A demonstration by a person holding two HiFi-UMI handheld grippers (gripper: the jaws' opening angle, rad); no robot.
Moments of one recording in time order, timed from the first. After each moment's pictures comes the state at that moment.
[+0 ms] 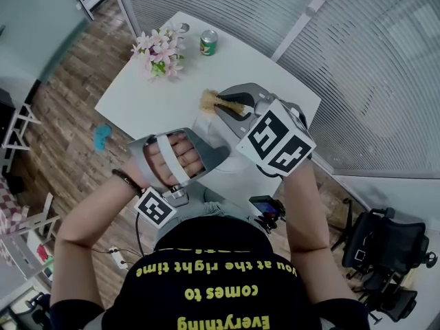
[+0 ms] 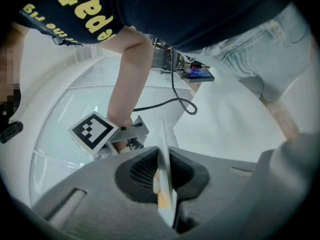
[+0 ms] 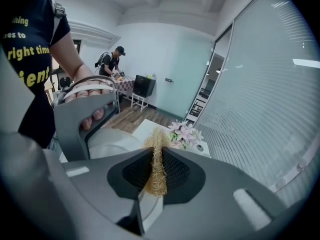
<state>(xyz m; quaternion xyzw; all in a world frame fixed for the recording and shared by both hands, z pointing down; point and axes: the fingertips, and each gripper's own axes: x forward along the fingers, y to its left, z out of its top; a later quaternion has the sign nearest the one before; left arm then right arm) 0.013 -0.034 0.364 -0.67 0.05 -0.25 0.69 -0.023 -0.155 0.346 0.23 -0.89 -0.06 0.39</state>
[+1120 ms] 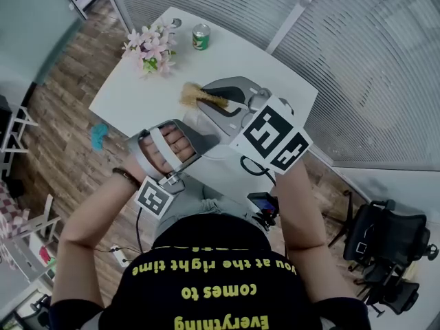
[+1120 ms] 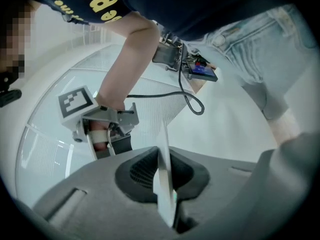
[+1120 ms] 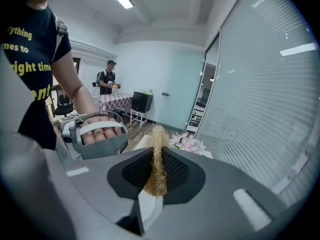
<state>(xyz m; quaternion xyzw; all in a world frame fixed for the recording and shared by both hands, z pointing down) 0.013 -0.054 0.399 -0.73 0.07 -0.28 0.62 -0.039 -0.152 0.330 0.23 -0.93 -0.03 0.29</state>
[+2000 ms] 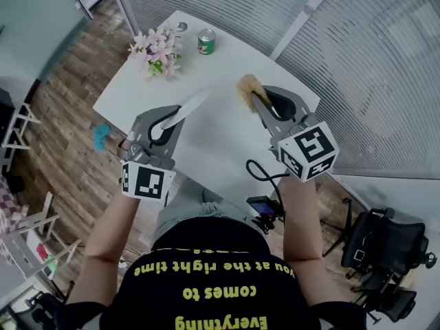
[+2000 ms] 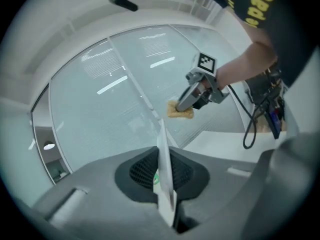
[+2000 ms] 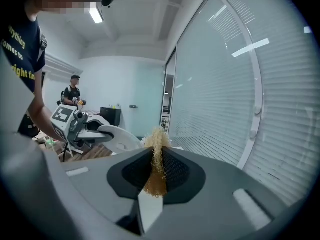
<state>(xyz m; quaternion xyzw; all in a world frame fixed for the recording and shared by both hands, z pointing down) -0.065 -0.146 0.362 -0.89 0.36 -0.18 0.23 0.071 -0.174 0.330 0.42 -0.89 0.02 0.17</state>
